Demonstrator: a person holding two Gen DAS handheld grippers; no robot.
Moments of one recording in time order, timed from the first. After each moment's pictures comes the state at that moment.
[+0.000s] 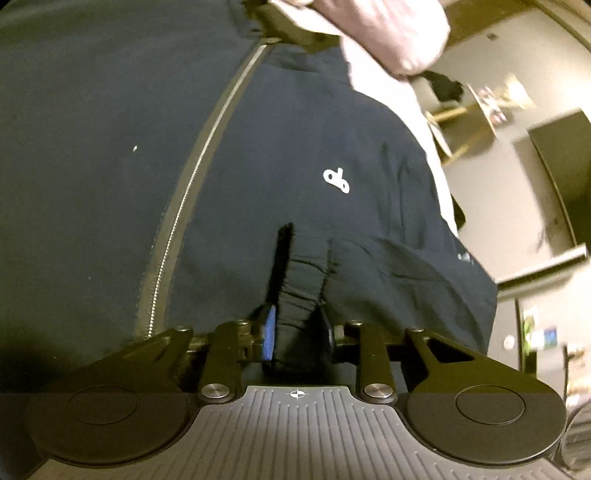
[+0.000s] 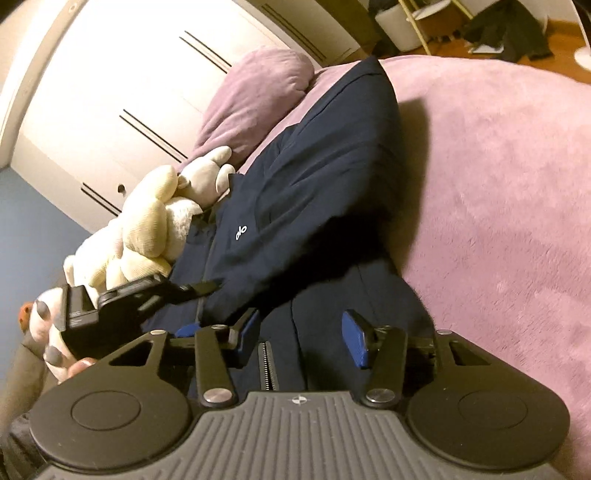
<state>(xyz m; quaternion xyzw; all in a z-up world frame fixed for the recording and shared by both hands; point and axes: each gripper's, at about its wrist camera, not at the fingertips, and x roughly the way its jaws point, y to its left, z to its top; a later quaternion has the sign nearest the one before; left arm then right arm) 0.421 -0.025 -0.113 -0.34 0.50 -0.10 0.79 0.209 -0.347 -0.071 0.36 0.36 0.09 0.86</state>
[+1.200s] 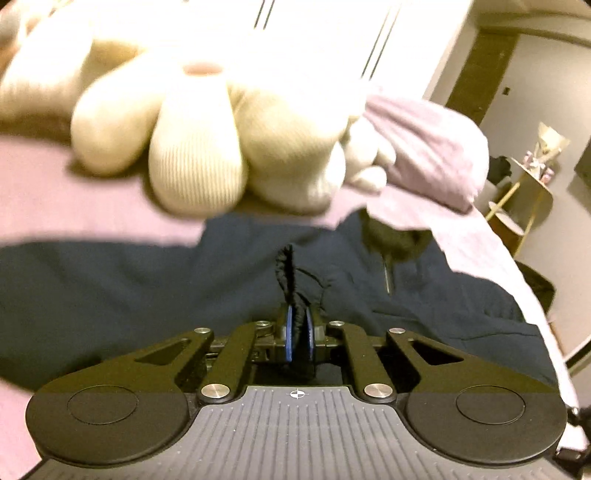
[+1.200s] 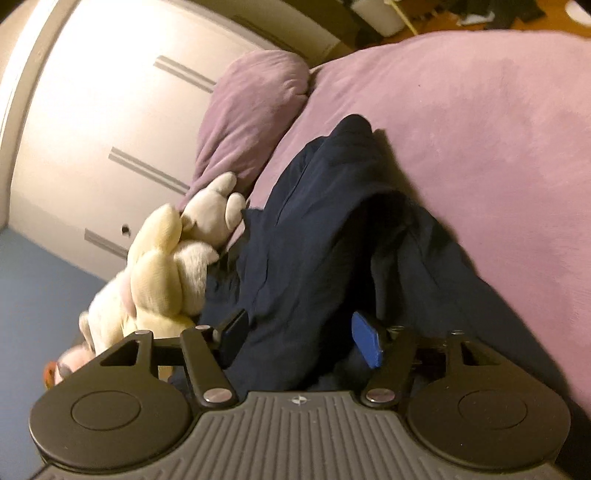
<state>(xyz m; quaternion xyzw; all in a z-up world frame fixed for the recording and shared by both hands) 0.415 0.112 -0.014 -0.16 0.33 0.06 0.93 0.333 -0.322 -0.062 0.44 0.35 0.07 0.82</state>
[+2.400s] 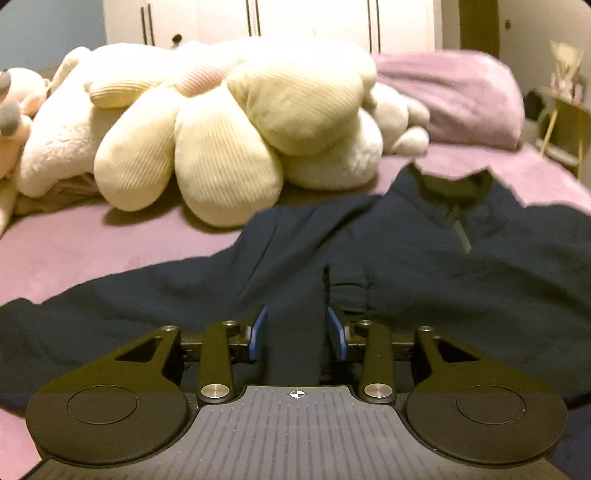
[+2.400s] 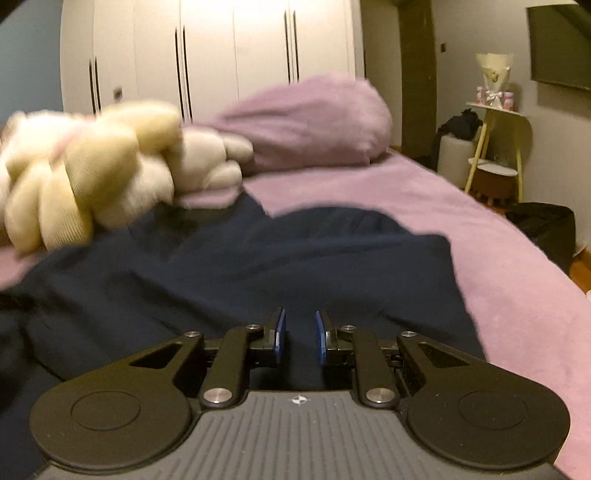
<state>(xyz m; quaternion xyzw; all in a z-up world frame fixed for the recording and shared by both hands) 0.420 0.090 -0.059 -0.01 0.34 0.13 0.93 0.402 -0.203 -0.057 0.00 0.31 0.04 0.95</state>
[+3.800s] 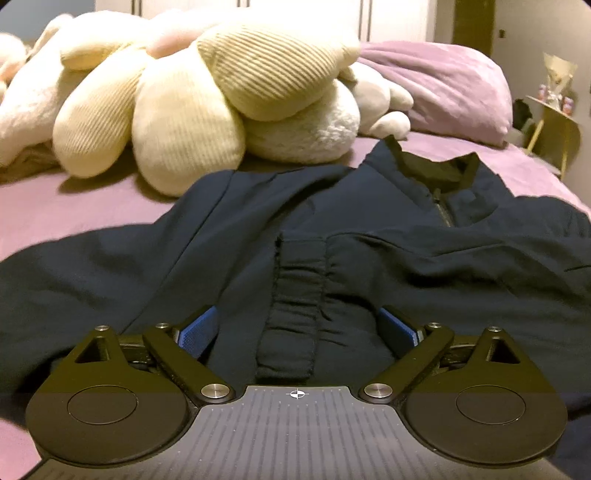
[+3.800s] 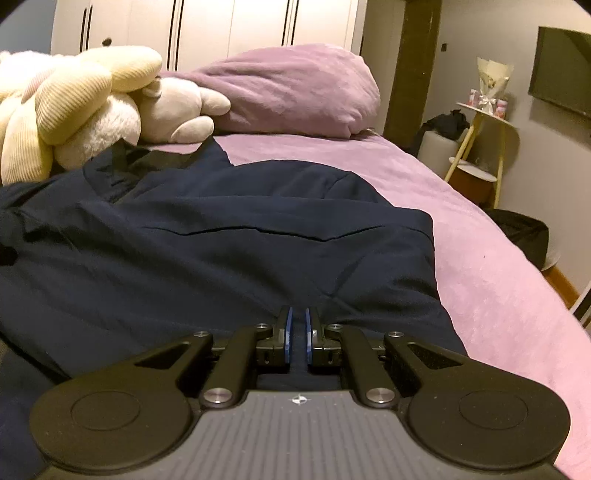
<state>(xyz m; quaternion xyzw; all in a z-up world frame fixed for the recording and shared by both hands) 0.445 0.089 -0.104 -0.06 0.35 0.09 0.93 0.411 -0.204 -0.081 -0.08 0.34 -0.01 0.93</state>
